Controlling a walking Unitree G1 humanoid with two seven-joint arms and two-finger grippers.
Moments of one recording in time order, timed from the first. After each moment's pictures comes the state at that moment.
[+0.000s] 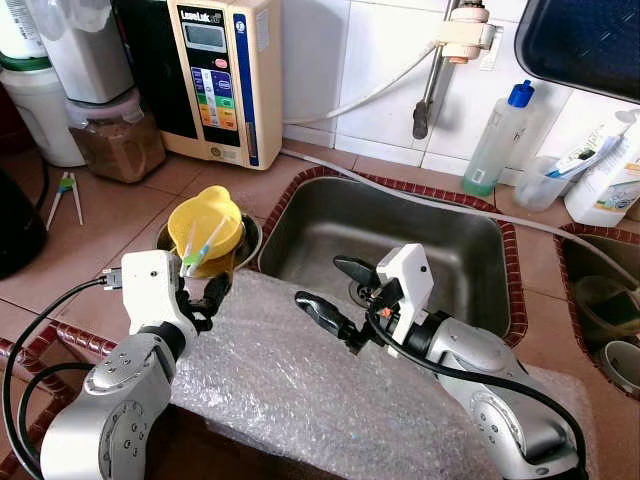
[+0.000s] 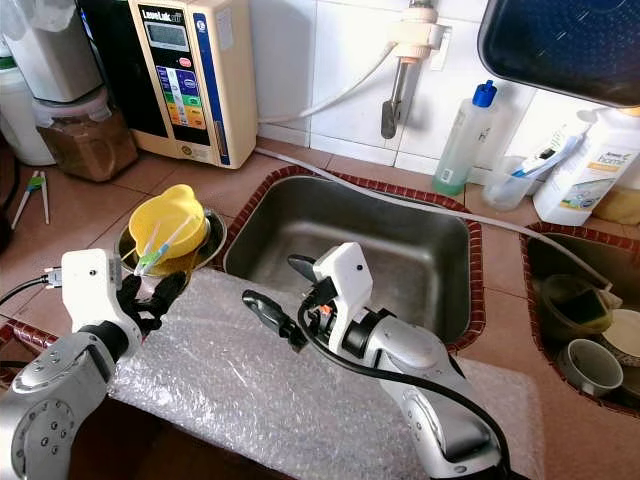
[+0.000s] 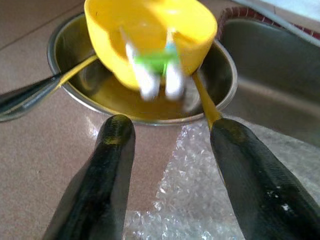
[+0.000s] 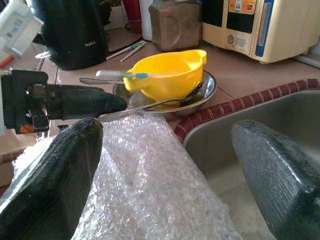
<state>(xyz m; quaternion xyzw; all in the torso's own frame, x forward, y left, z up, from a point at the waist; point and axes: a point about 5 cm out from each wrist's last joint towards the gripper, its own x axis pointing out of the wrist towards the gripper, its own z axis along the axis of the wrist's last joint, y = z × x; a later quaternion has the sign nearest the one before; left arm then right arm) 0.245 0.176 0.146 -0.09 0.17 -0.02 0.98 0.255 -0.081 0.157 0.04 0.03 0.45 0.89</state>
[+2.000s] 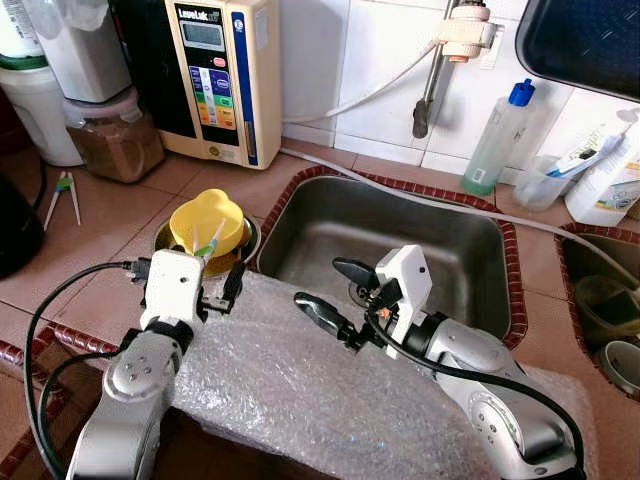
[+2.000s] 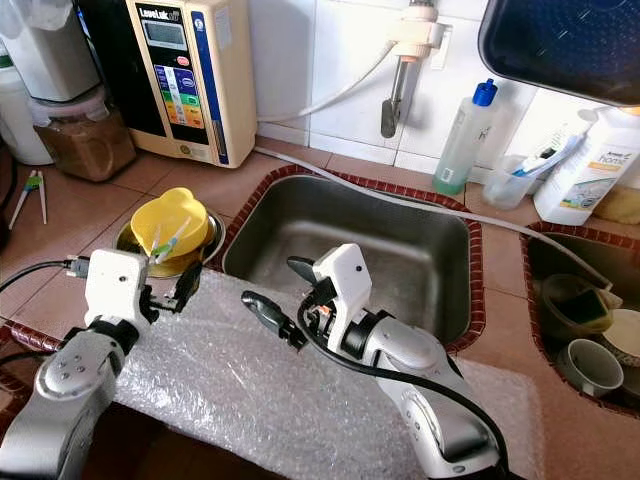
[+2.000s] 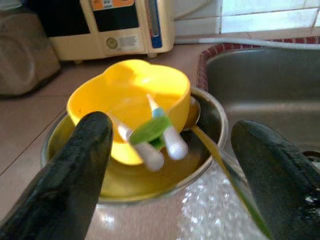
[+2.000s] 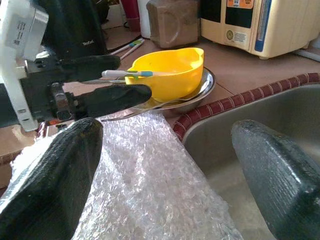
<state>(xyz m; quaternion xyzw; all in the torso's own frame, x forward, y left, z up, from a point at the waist) 0.267 0.172 0.137 0.09 0.03 -0.08 0.99 0.256 -0.081 0.155 0.05 0.04 0.45 0.89</state>
